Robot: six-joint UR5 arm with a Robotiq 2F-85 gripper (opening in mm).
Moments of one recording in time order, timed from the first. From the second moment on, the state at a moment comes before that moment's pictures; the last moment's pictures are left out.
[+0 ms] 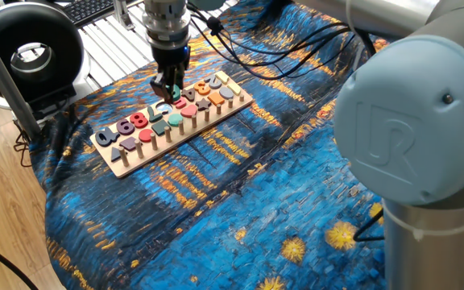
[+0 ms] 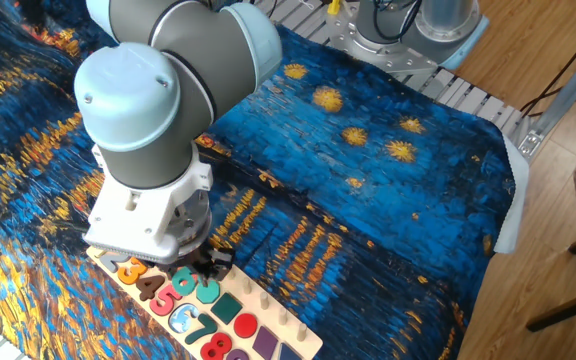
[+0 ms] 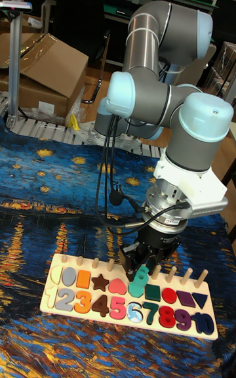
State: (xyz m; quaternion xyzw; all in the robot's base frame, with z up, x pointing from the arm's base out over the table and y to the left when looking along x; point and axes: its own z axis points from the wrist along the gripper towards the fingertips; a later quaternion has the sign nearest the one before) arm 0.687 0.094 0.079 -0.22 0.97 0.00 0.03
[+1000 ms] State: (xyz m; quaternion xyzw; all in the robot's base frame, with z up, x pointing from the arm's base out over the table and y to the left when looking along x) arm 0.717 0.115 0.061 -0.30 0.95 0.03 0.06
